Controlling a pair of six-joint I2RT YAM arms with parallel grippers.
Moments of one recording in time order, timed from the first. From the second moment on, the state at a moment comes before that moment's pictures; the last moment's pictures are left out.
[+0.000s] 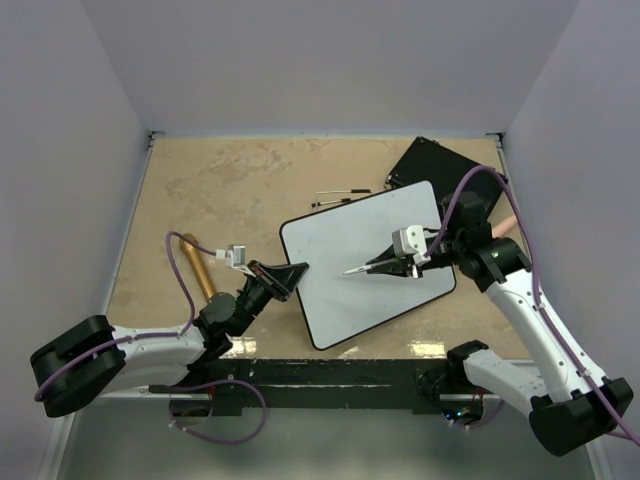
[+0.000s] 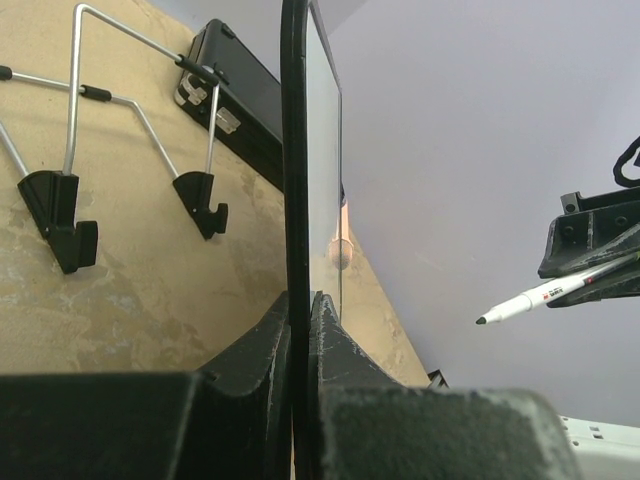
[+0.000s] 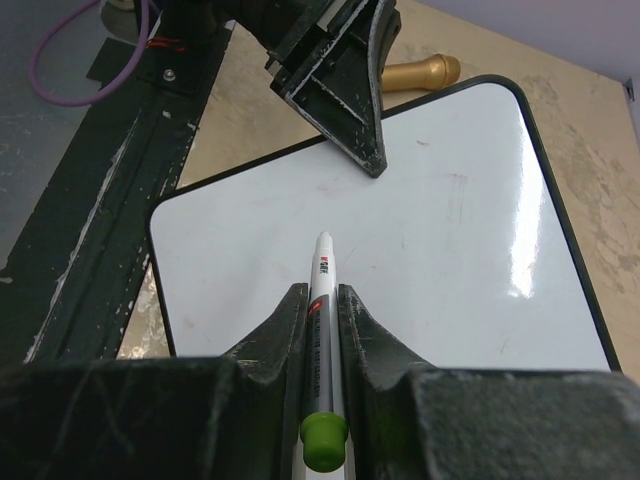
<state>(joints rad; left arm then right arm) -0.97 1.05 0.08 1.12 -0.34 -0.83 0.36 0.97 1.01 -0.75 -1.14 -0.98</state>
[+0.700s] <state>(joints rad) -0.97 1.06 0.09 1.11 -0.34 -0.83 0.36 0.97 0.99 -0.74 -1.15 -0.97</state>
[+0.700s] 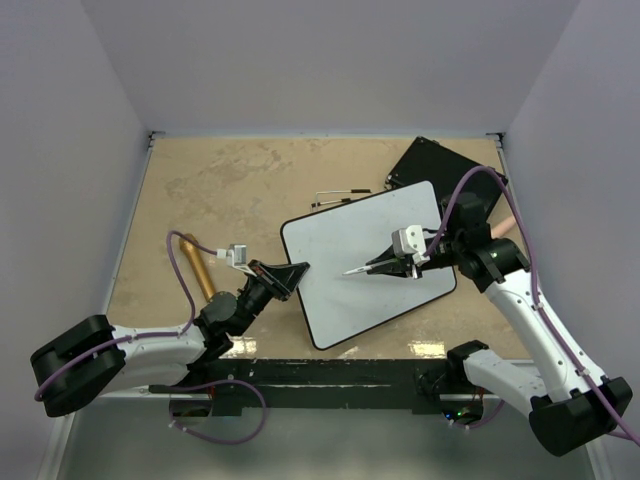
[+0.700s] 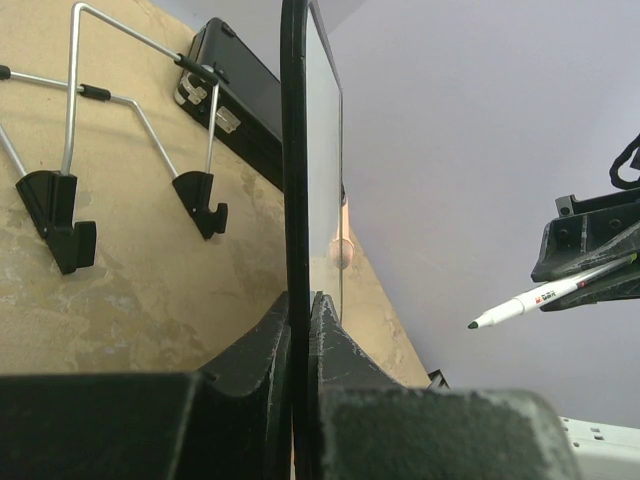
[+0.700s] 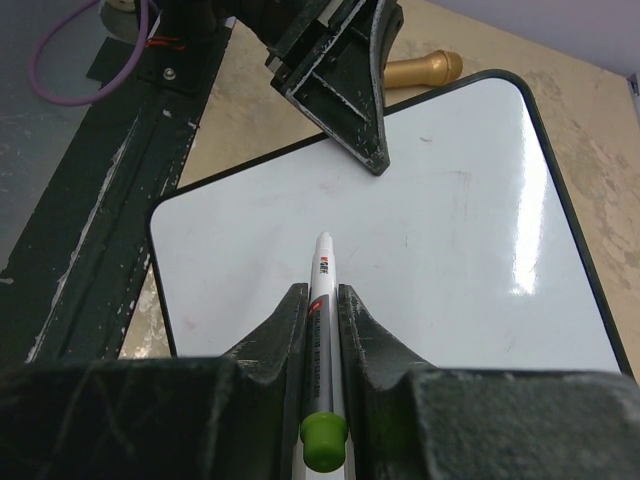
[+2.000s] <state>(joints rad) -0.98 1.07 0.09 1.12 -0.34 -0.83 0.35 0.97 0.98 -0.74 -1.14 -0.97</state>
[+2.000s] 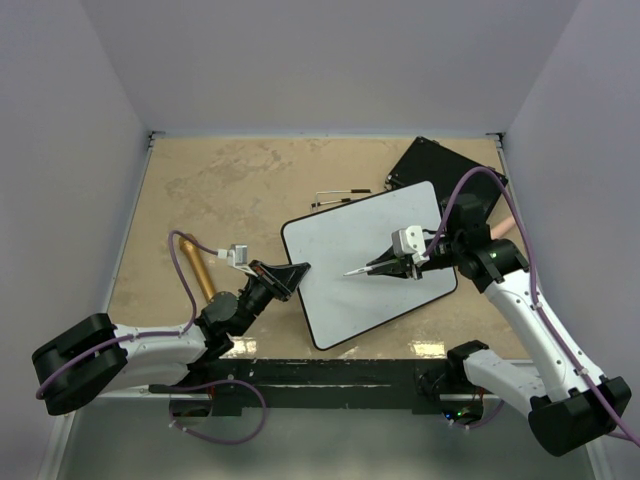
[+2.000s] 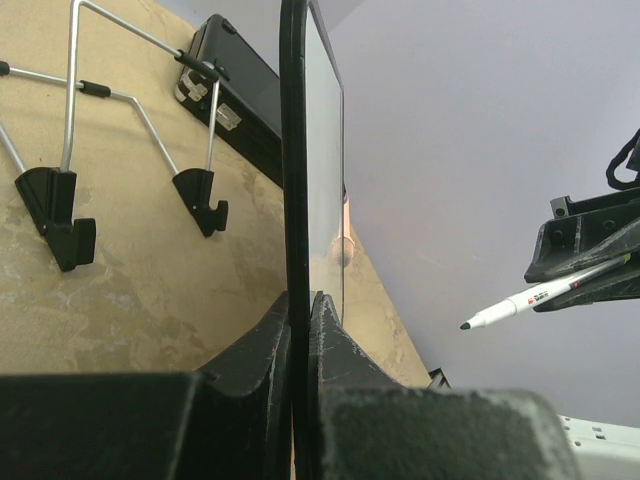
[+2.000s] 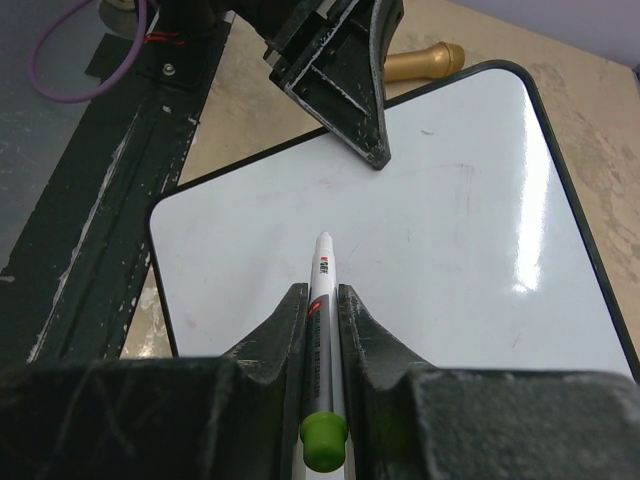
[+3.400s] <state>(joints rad) -0.98 1.06 0.10 1.09 -0.35 -0.83 0.33 0.98 0.98 -0.80 -1.17 -1.06</state>
